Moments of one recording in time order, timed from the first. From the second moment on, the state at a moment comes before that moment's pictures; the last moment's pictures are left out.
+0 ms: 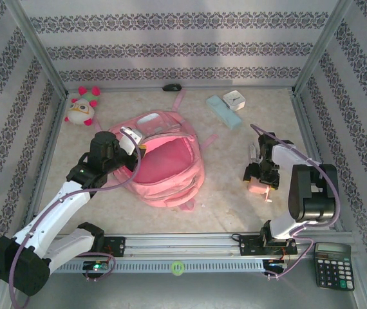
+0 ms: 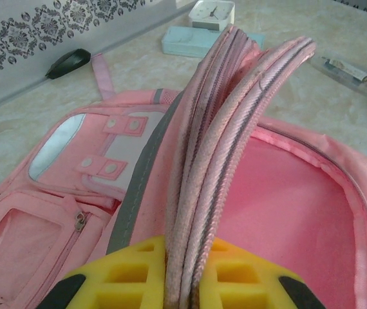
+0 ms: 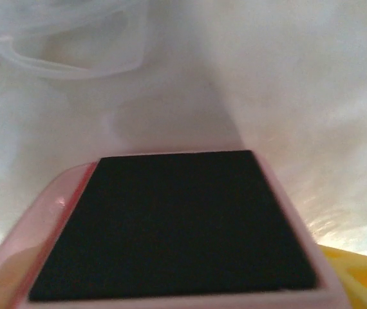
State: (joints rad) left arm -0.36 0.98 0.77 -0.29 0.22 0.18; right arm -0.02 1.57 0.86 -0.89 -0.03 0.34
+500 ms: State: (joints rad) left arm -0.36 0.99 0.77 -0.26 0.29 0.10; right arm 0.20 1.28 0.99 -1.00 -0.09 0.51
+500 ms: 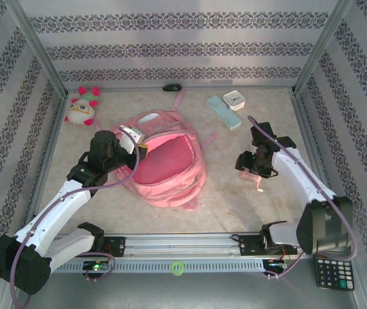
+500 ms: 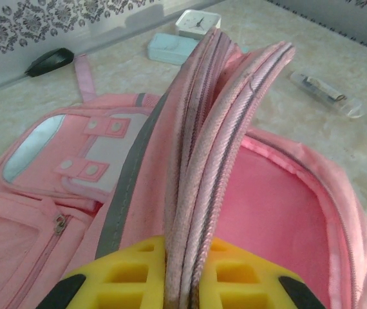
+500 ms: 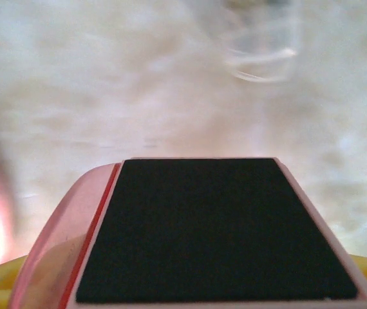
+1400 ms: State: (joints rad) left arm -0.36 1.00 0.73 -0.08 0.46 -0.11; right arm 0.70 1.58 1.08 -0.26 -0.28 1.32
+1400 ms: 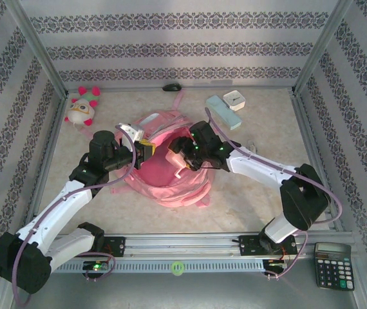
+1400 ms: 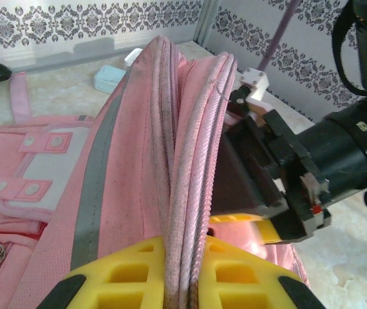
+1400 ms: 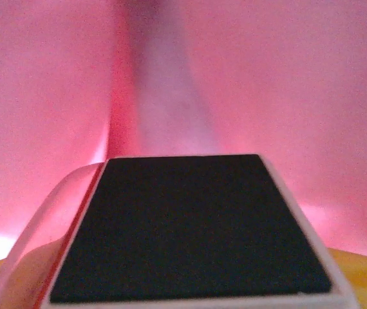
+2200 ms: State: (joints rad) left arm -0.36 1.02 0.73 -0.06 0.50 -0.11; right arm 0.88 1.62 0.92 0.02 -0.13 1.44
